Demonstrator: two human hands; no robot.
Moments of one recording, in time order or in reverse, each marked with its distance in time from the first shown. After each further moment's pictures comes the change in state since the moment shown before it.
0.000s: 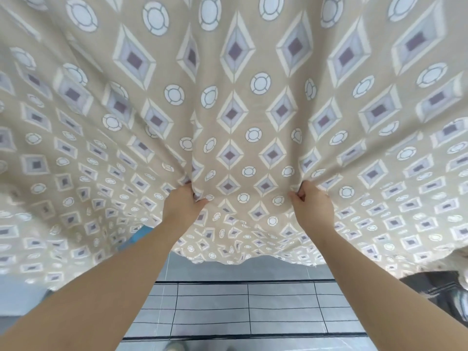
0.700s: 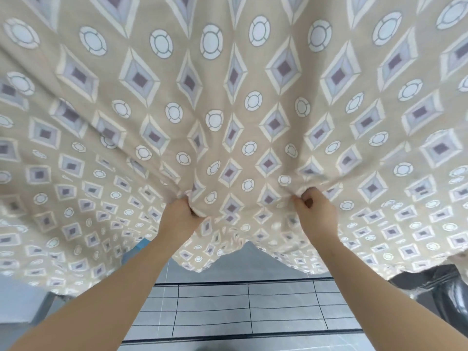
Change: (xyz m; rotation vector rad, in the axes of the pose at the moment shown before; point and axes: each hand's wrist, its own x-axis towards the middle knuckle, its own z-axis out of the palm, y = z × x) left_hand -0.034 -0.021 -0.006 -0.174 -0.024 0.062; right_hand -0.037 -0.001 -0.016 0.211 0.048 0.064
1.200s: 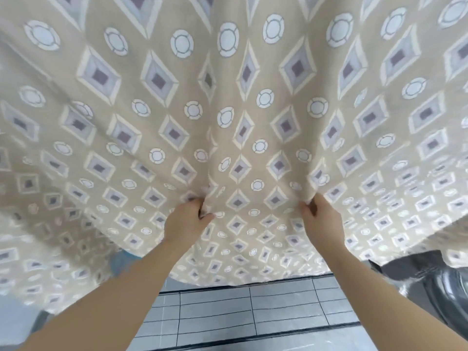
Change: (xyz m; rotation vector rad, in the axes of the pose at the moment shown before) left_hand 0.004 -0.001 -0.013 0.244 -0.088 0.123; right_hand -0.023 -0.010 0.001 -0.110 0.008 0.043
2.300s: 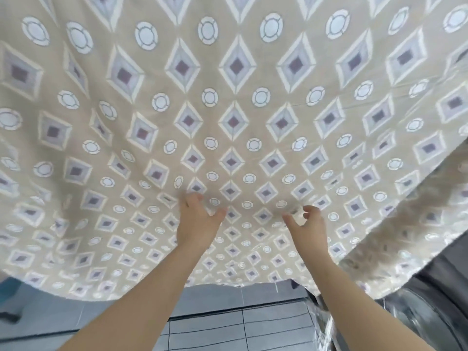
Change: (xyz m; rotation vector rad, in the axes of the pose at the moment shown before) left_hand 0.022 0.291 0.131 -0.517 0.070 -0.185; right_hand 0.119 0.176 -0.166 0.212 0.081 0.147
